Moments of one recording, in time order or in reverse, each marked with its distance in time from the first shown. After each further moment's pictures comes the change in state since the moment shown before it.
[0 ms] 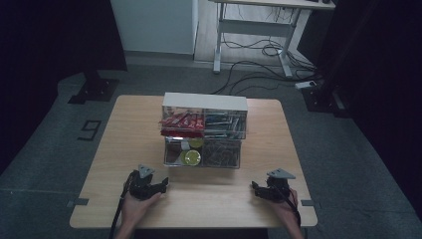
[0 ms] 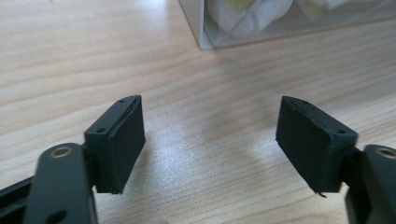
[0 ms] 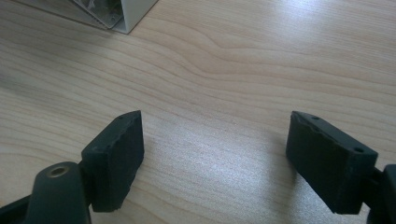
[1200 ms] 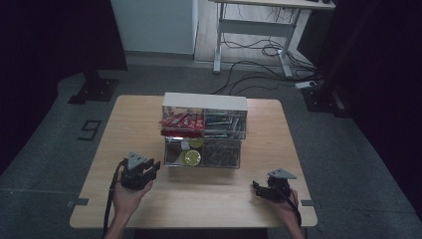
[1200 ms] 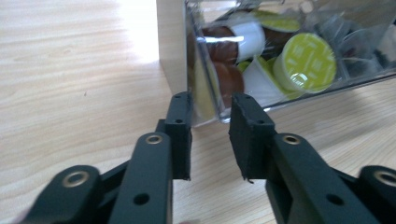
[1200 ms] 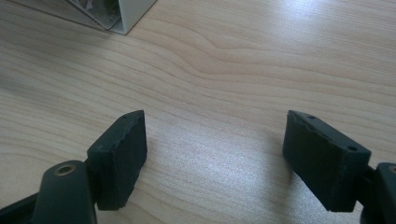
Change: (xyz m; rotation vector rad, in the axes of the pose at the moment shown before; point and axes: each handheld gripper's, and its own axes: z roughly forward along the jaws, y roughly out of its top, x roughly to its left) left arm -0.003 0.053 -0.060 -0.138 -0.056 0.012; right arm -0.002 0.000 -0.001 -0.005 0.000 0.001
